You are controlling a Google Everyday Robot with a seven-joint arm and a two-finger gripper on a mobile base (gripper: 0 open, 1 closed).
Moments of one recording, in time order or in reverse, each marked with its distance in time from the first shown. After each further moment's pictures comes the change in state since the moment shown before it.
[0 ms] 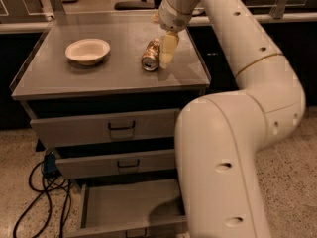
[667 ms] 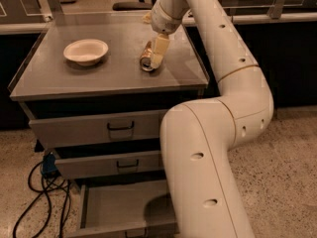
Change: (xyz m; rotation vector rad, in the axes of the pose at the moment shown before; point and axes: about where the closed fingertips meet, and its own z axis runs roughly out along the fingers) arm -0.019 -0.025 0.030 0.029 -0.099 -0.050
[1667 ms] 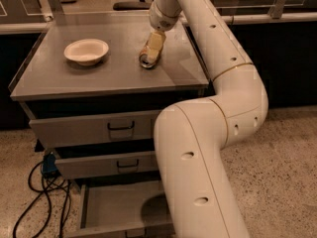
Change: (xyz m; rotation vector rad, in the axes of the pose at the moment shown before) arm 0.018 -0.038 0.007 0.132 0.104 0.124
